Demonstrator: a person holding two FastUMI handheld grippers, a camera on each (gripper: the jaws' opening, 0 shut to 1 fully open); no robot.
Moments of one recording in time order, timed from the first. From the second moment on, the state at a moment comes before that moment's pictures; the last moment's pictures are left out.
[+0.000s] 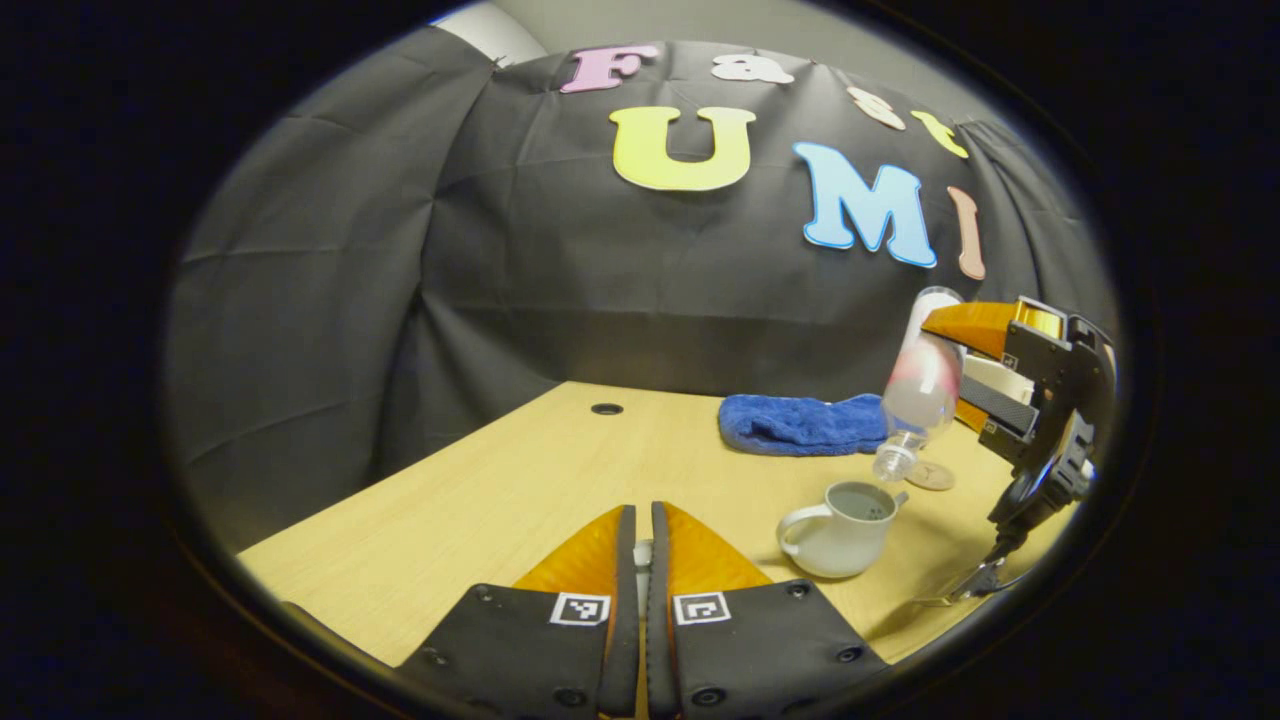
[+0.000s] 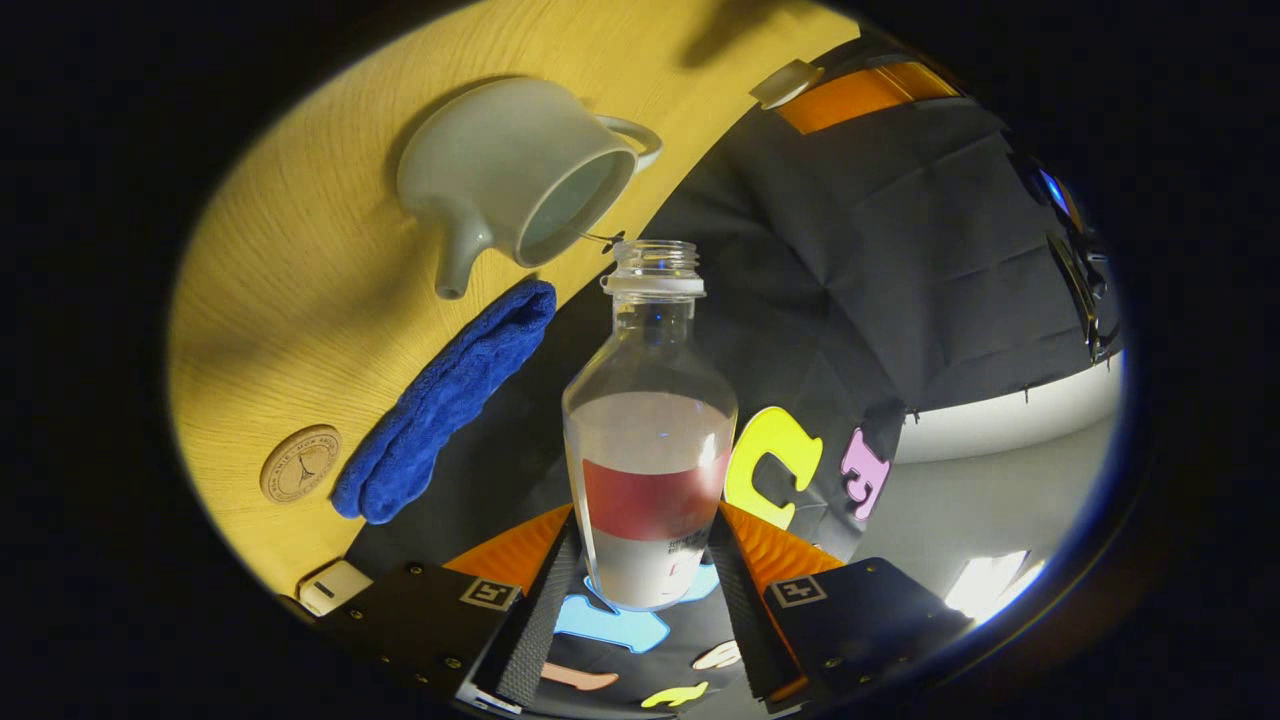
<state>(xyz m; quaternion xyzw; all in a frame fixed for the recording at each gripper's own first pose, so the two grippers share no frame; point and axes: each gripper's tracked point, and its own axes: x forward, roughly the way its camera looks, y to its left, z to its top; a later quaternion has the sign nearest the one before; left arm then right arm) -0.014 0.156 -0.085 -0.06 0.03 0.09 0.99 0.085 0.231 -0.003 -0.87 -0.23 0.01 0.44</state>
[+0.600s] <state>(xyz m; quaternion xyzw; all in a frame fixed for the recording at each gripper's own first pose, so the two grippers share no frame) -0.014 0.152 -0.081 -0.06 0.02 0.09 0.99 0.098 0.202 -0.051 -0.73 -0.09 0.11 0.67</state>
